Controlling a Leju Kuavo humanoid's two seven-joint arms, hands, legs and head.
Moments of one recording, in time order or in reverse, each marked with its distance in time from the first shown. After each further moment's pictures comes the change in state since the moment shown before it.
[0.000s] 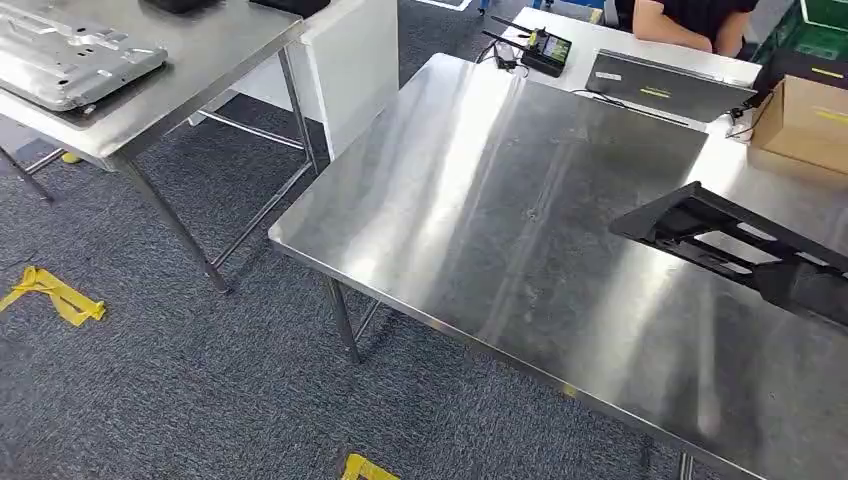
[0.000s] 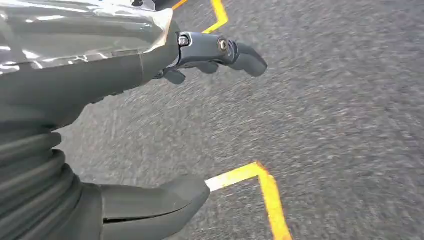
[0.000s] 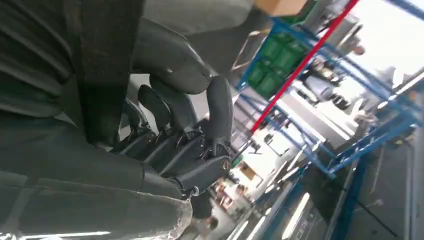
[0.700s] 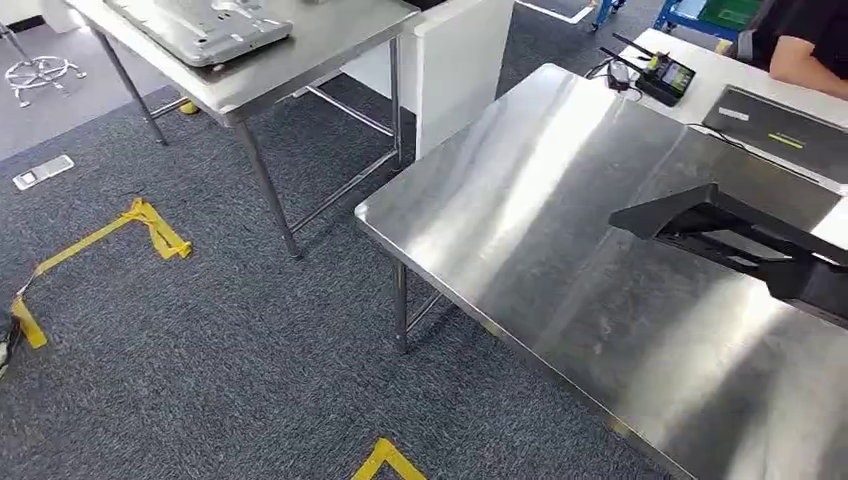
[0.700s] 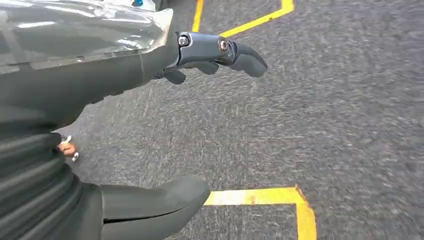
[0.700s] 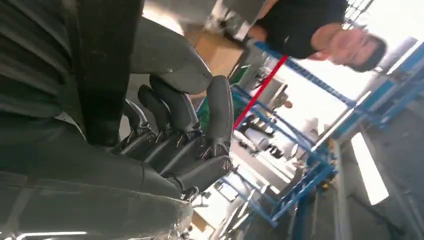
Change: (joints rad) left arm 0.002 0.002 0.004 0.000 0.002 0.021 0.007; right arm -0.023 0.016 -0.006 -0.031 -0.089 0.012 -0.047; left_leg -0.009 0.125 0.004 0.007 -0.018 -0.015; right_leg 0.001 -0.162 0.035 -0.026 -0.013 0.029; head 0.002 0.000
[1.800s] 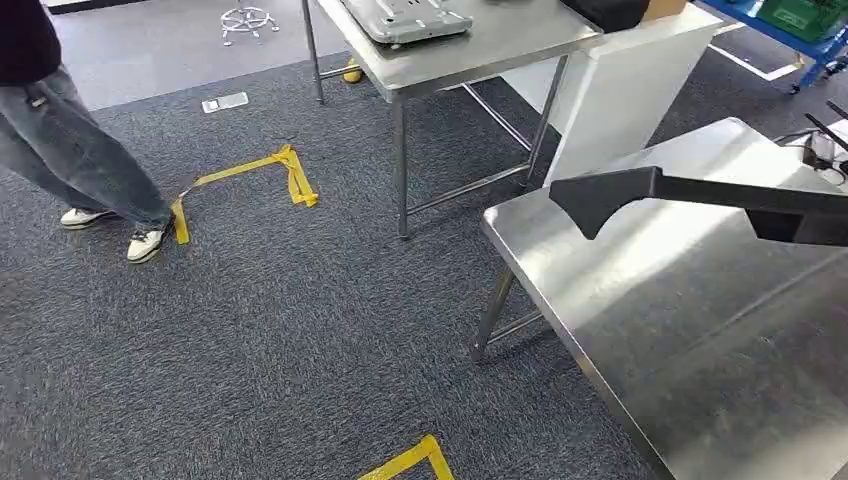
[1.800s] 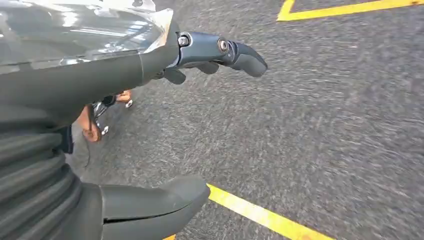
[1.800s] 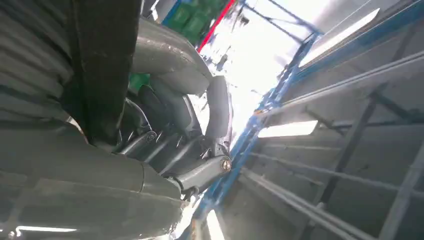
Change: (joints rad) left arm 0.000 0.005 0.000 0.001 0.003 0.001 0.028; right arm -0.155 -0.058 0.190 -0.289 -0.016 0.068 0.082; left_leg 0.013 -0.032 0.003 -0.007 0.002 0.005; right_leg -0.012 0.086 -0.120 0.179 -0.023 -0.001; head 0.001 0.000
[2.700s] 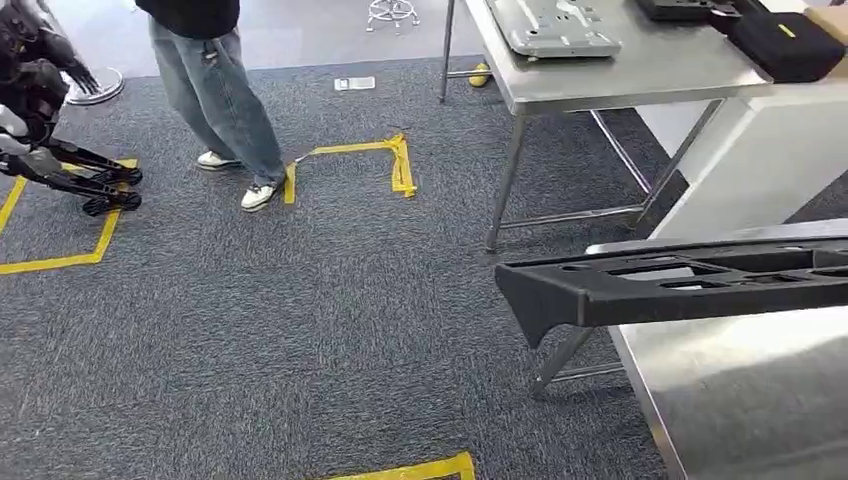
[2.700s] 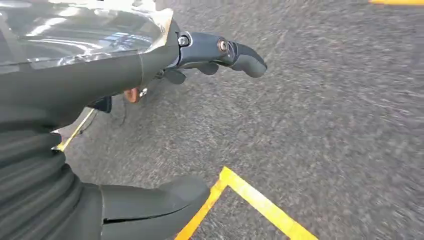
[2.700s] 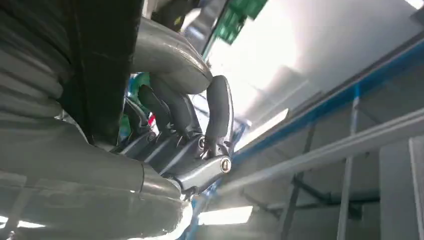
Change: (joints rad) left arm 0.000 -0.001 -0.004 0.003 -0.028 -0.021 -0.004; right arm 0.155 0.102 -0.004 -0.212 -0.065 0.045 -0.028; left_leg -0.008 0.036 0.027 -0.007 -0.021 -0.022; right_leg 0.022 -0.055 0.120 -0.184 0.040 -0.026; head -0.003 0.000
